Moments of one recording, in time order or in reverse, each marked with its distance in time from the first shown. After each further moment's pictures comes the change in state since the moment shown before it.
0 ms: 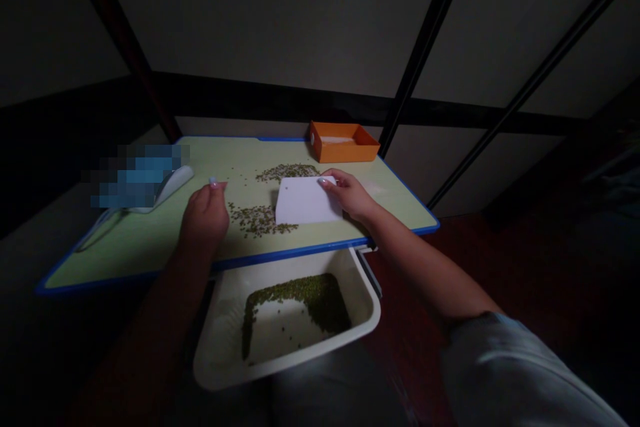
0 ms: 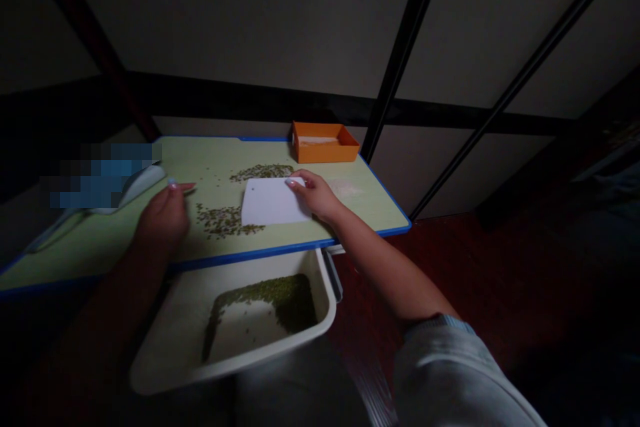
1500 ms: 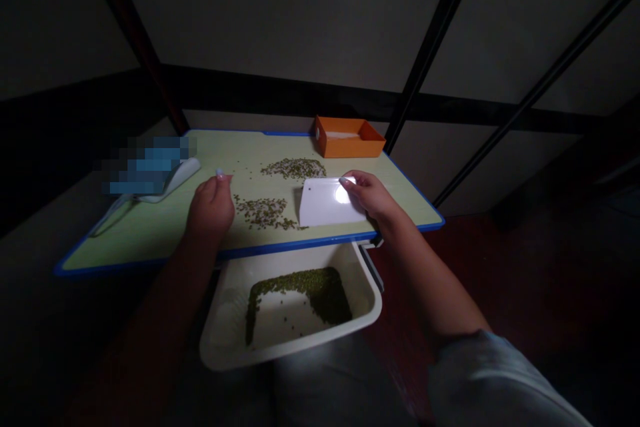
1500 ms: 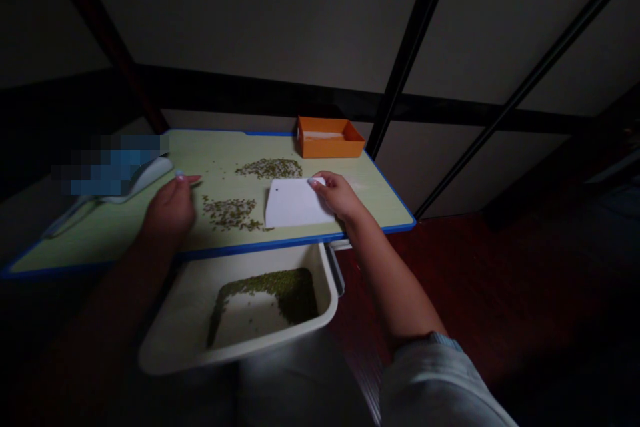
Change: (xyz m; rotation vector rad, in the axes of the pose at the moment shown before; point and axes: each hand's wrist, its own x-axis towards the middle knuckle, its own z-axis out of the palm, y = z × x) left_hand -0.003 0.002 0.001 -0.005 0.023 -0.021; right_hand -0.012 0.012 -0.032 -0.020 0.051 -0.012
